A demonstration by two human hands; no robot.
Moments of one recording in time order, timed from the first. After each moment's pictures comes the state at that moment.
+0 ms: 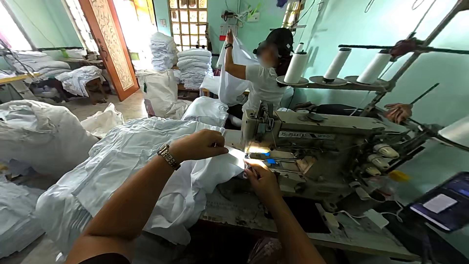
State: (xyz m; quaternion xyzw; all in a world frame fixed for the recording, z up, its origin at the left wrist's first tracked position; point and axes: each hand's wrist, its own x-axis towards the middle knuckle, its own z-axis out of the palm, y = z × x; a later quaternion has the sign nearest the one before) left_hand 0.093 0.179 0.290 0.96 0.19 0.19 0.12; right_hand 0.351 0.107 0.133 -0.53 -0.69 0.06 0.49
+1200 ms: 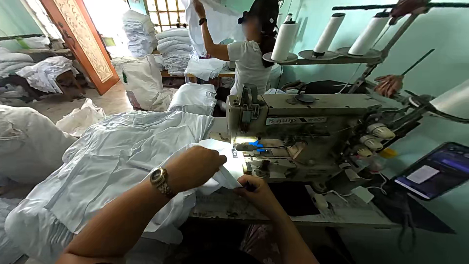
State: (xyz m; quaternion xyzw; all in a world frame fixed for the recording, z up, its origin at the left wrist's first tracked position) left_hand 0.136 0.133 0.261 0.97 0.23 0.00 0.01; right_hand 0.369 0.066 0.105 -0.43 -0.66 0.38 0.49
